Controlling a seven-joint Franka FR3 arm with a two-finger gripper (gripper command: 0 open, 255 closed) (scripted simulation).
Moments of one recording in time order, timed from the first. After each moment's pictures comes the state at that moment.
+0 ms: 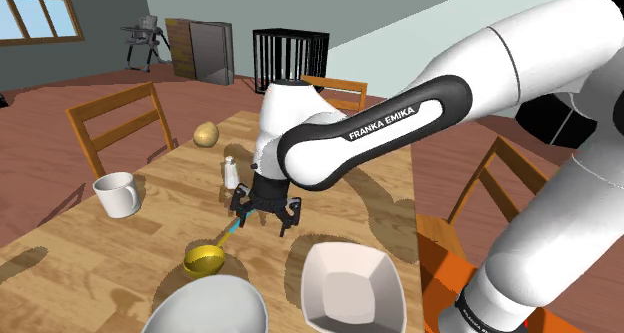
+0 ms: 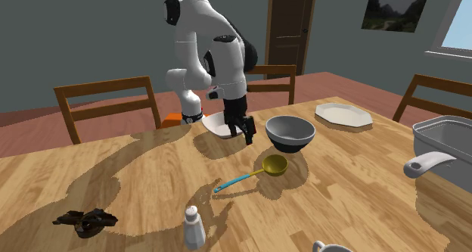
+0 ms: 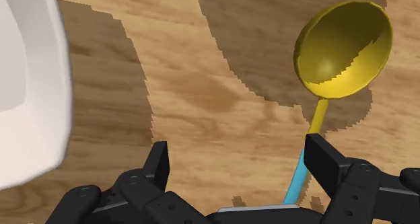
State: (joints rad) arm -0.13 -0.10 0.71 -2.24 0.22 2.31 1.32
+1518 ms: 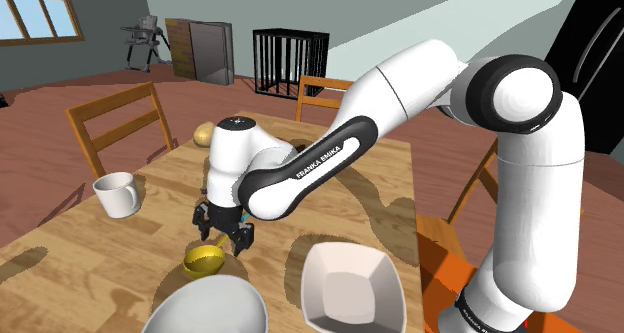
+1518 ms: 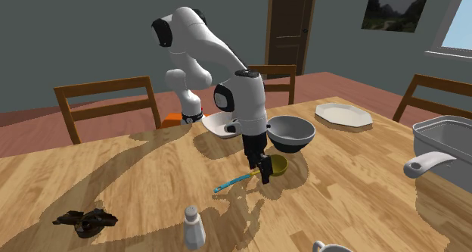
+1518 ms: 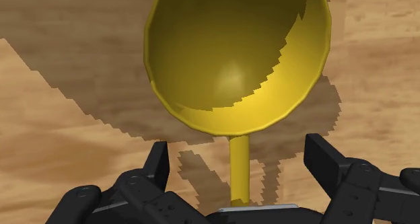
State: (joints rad) arm 0.01 0.39 0.63 -1.96 -0.26 2.45 1.88
